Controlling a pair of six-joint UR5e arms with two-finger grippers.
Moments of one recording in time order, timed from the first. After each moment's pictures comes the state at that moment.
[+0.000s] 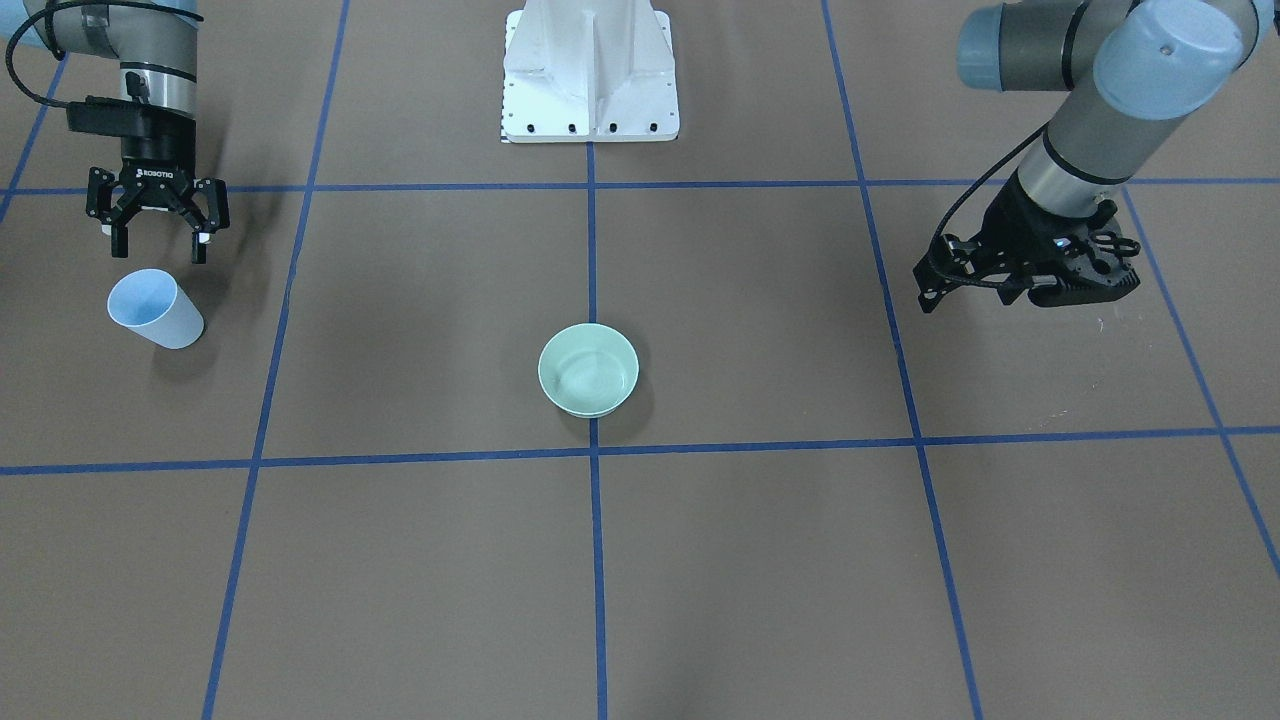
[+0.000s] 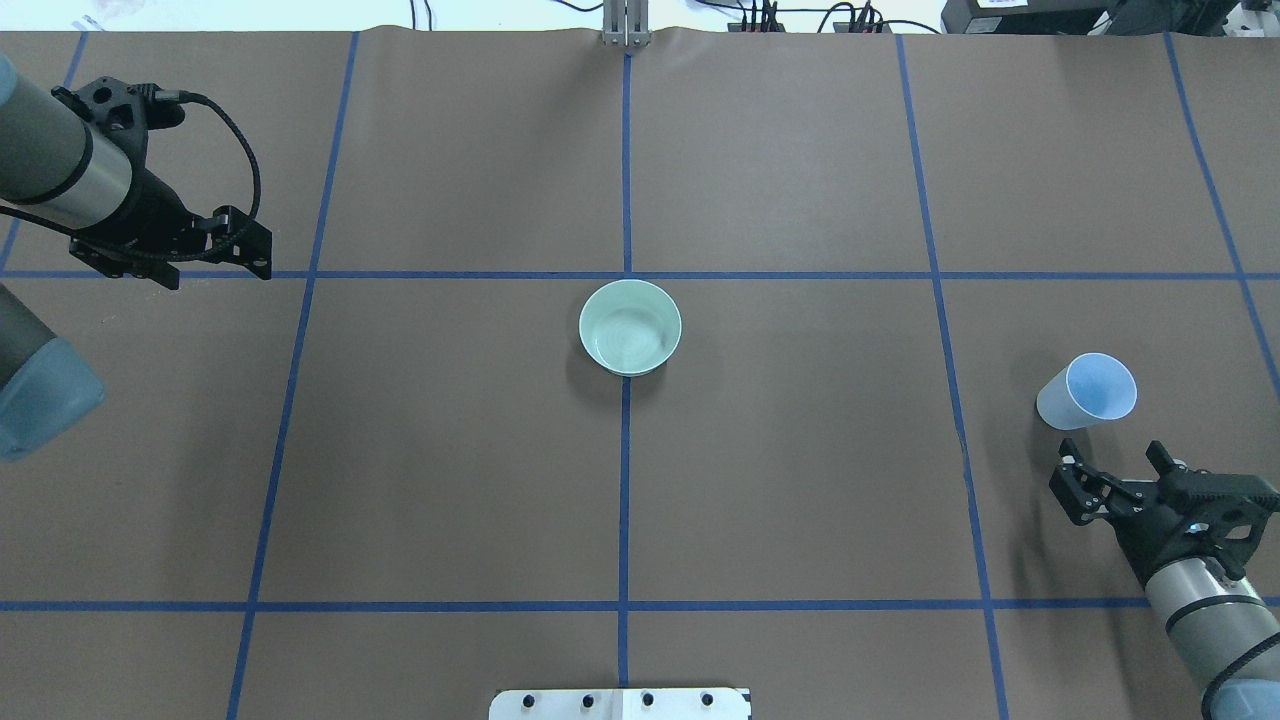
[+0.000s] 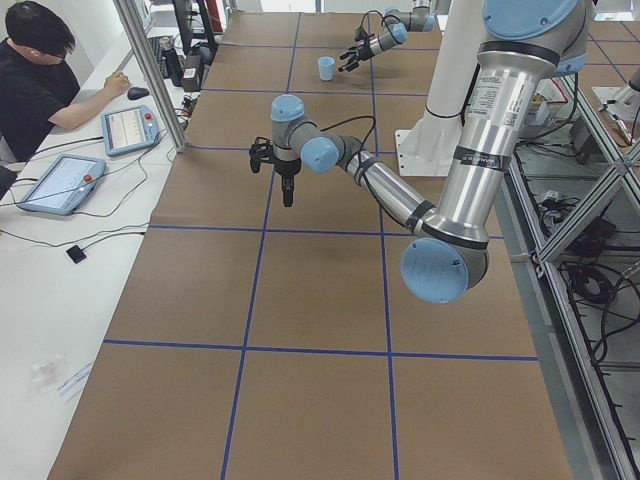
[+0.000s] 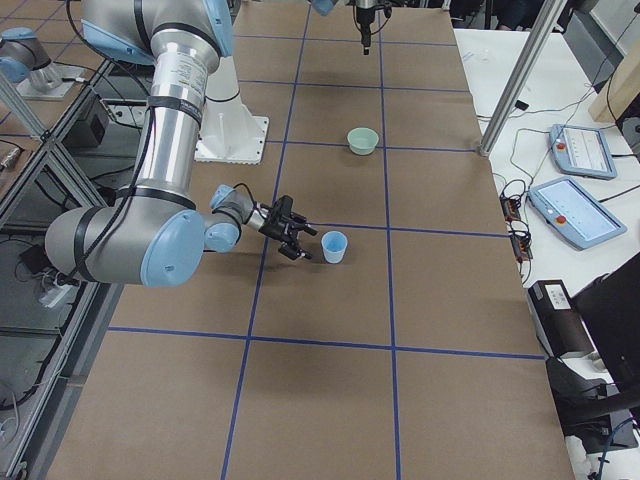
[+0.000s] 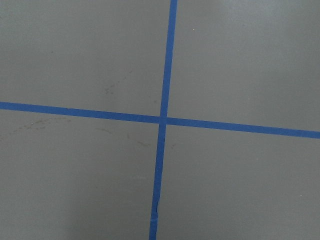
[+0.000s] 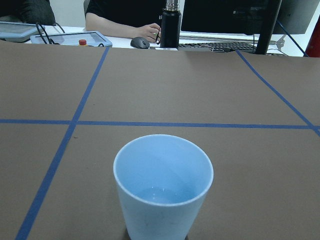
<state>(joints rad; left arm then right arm) -0.94 -1.84 -1.92 -1.61 -2.14 -0.96 0.02 -2.01 1.90 -0.89 0.58 1.67</state>
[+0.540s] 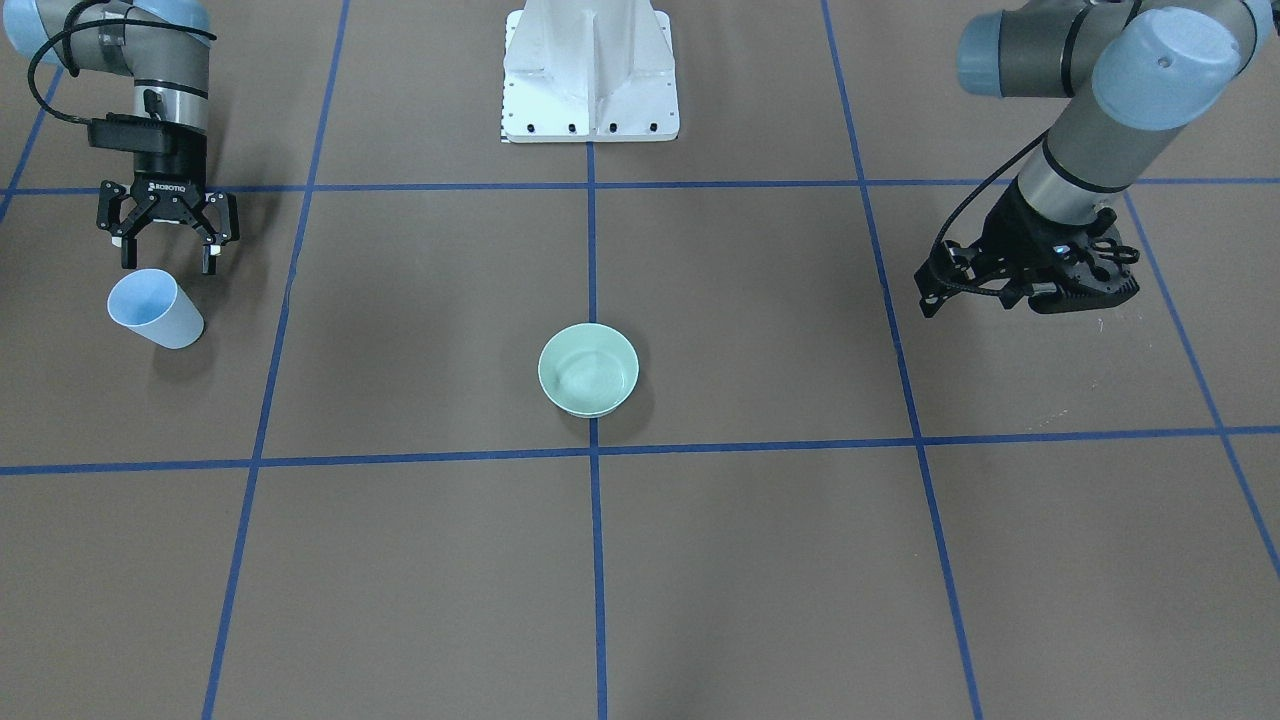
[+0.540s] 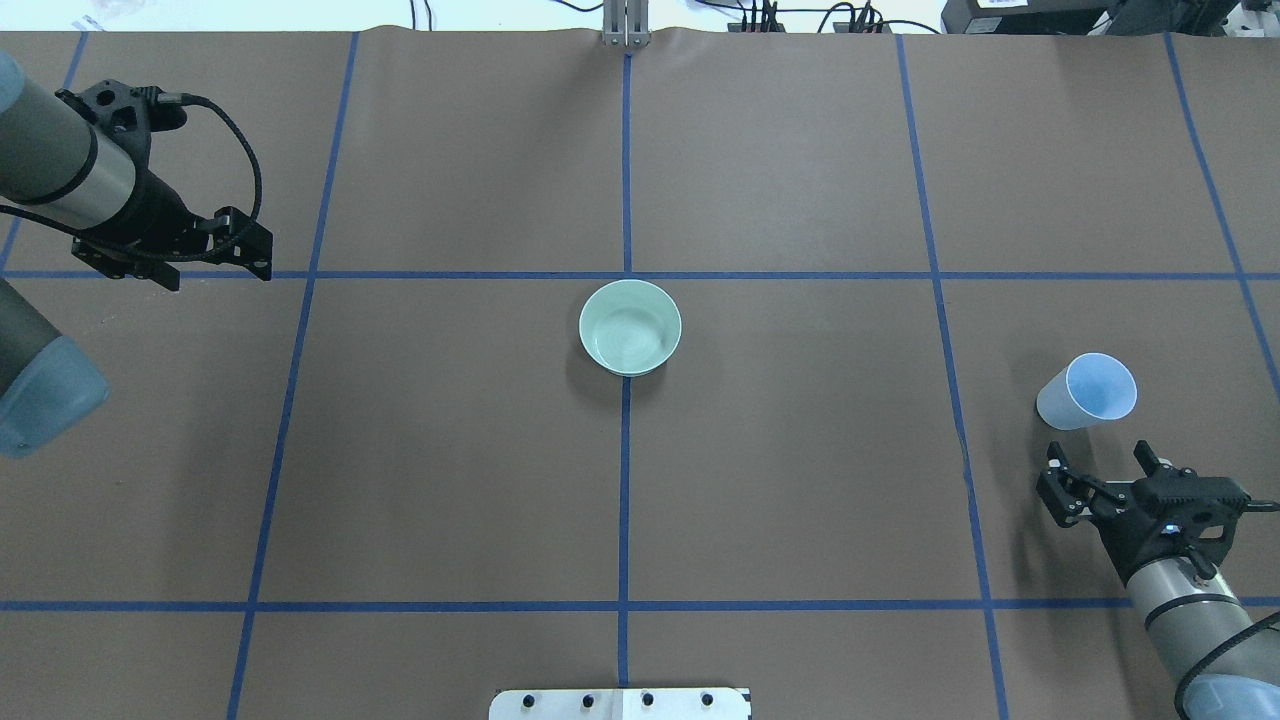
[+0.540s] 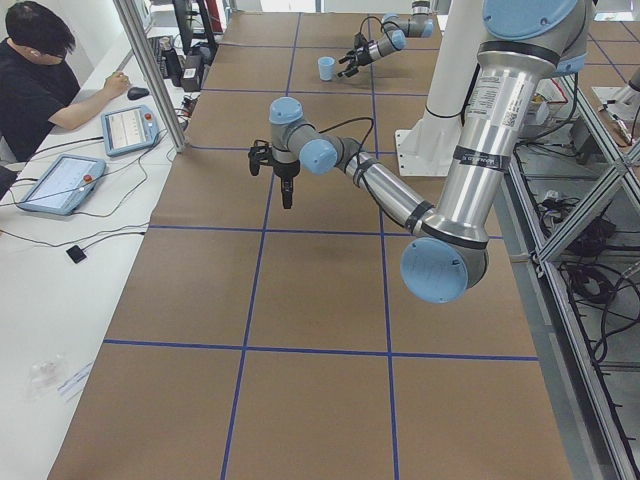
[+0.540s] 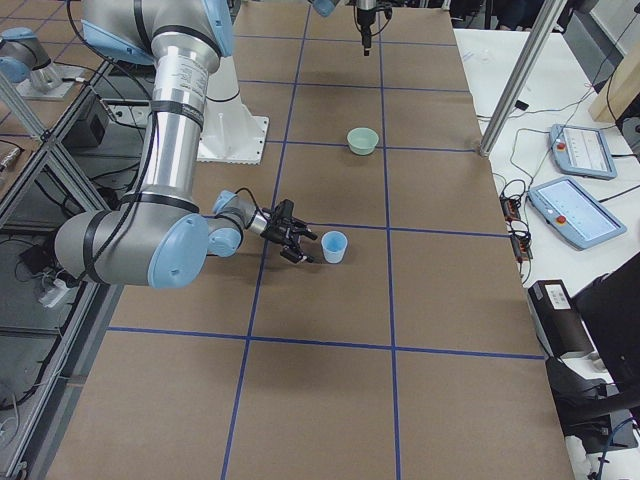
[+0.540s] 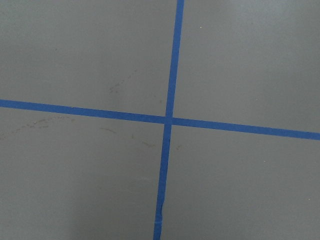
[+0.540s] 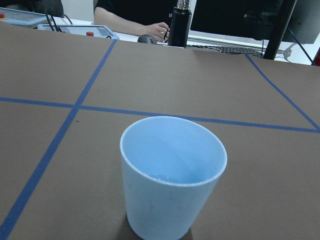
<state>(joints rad) -0.94 -1.84 -1.90 -1.61 -2.14 -0.96 0.03 -1.97 1.85 -0.88 0.57 1.62</state>
